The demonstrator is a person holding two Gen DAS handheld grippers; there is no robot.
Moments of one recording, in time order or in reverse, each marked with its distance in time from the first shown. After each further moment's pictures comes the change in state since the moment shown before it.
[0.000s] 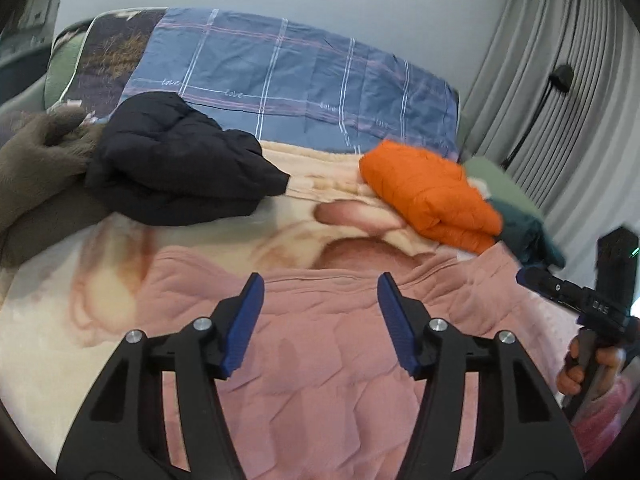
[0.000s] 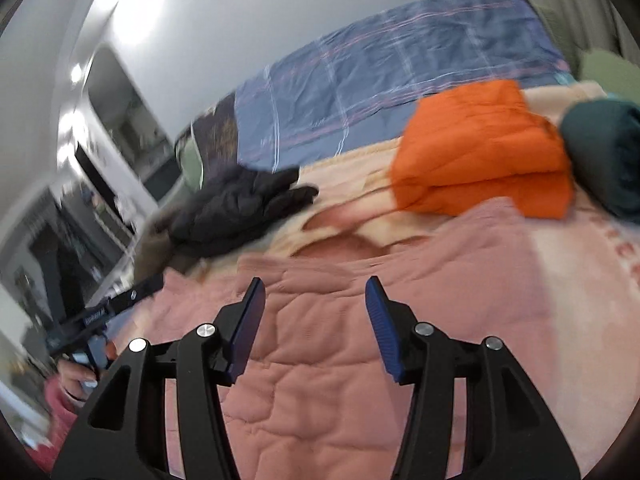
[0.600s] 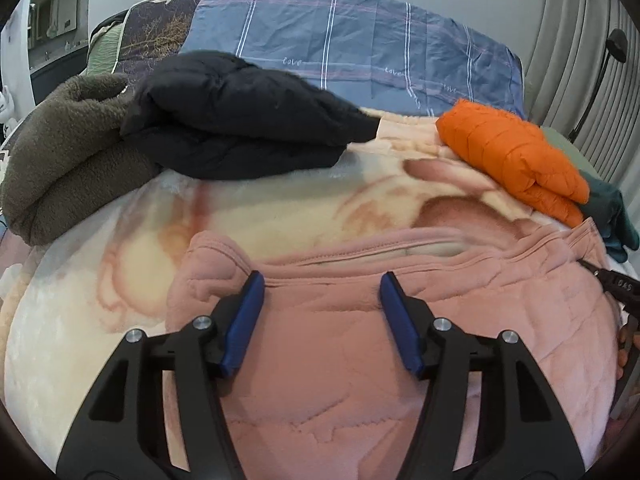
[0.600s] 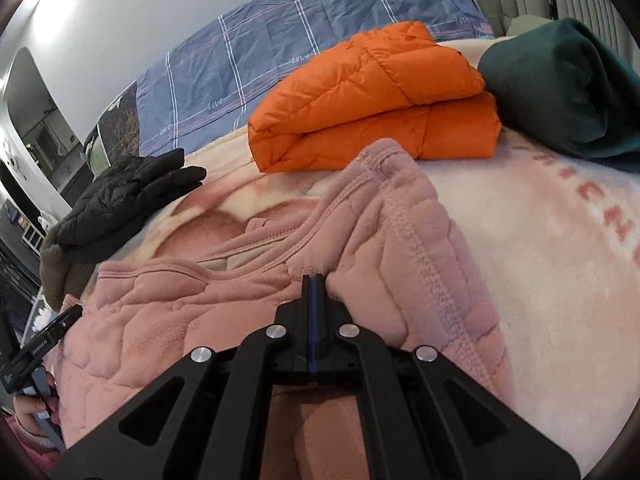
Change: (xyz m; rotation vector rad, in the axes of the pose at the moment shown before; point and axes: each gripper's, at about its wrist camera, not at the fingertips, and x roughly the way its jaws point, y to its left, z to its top) left arm 0.038 0.037 -0.023 -0.034 0.077 0.220; right arm 0.039 -0.082 -0.020 0.168 0.045 -0.289
